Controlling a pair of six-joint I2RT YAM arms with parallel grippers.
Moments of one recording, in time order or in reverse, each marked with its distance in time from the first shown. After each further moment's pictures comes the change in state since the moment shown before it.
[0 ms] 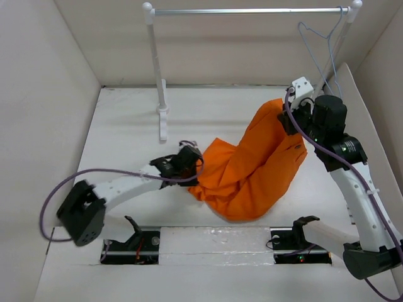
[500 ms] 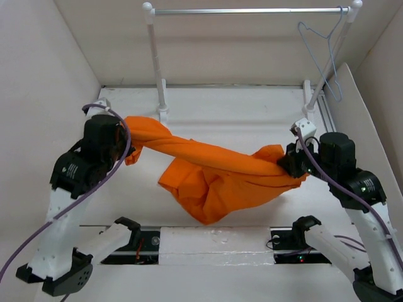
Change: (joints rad) left arm 0.462 -0.445 0.698 -0.740 -0.301 0.166; right arm 0.092 -0.276 -0.107 -0.398 -0.081 0.134
